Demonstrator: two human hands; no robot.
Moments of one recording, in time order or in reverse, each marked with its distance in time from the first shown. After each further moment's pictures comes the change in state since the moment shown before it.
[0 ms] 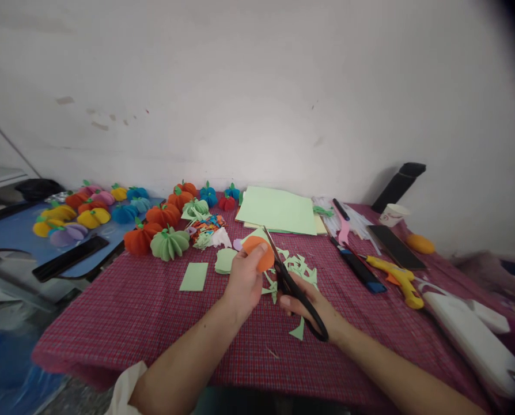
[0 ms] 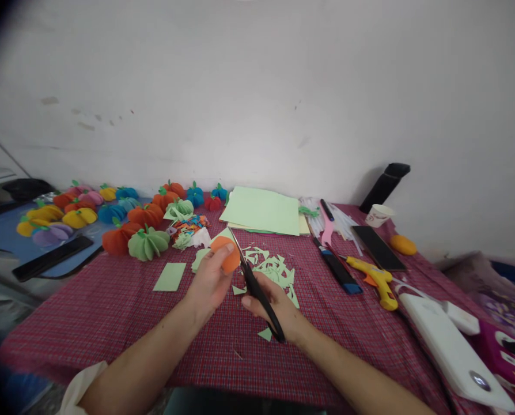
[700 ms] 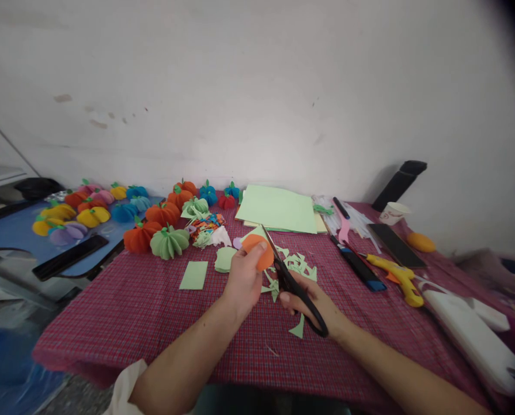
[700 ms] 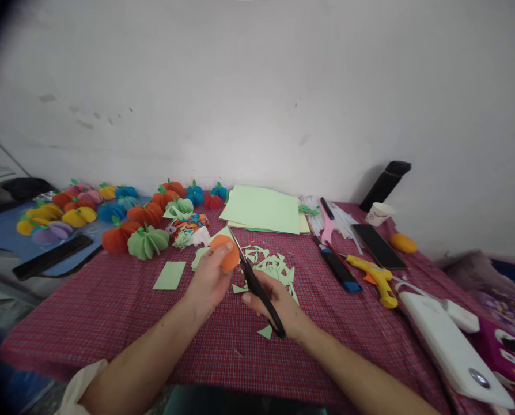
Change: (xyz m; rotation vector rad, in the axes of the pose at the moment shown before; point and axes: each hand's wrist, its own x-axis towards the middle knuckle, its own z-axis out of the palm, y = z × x) left_hand 0.002 -0.001 -0.001 -0.007 0.029 0.003; right_hand 0.000 0.000 -0.002 -0.051 0.032 0.048
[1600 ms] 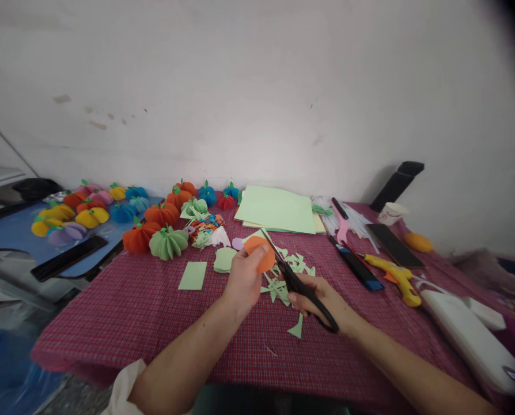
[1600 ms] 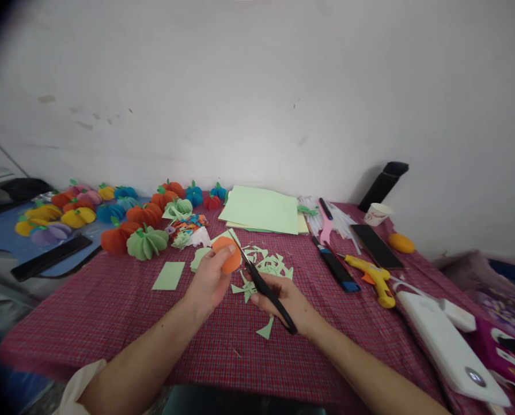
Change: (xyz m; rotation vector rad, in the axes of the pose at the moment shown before) left_hand -0.001 -0.003 -0.001 0.059 -0.015 -0.025; right_hand -0.008 -0.009 -0.018 -0.204 -0.036 0.035
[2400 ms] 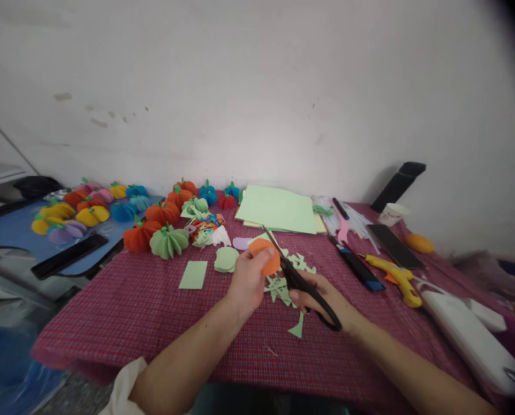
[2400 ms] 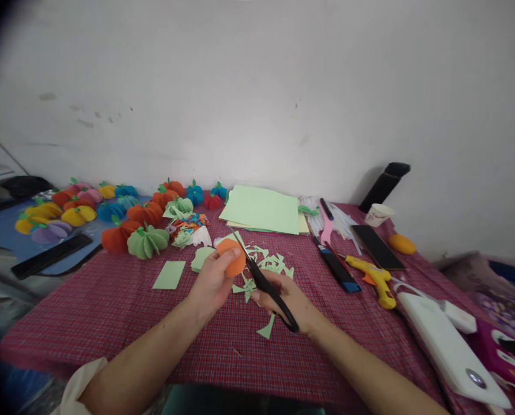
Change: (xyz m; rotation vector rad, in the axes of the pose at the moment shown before) left_hand -0.005 -0.002 0.002 0.066 -0.031 -0.032; right_hand 0.004 -0.003 -0.001 0.039 0.009 0.030
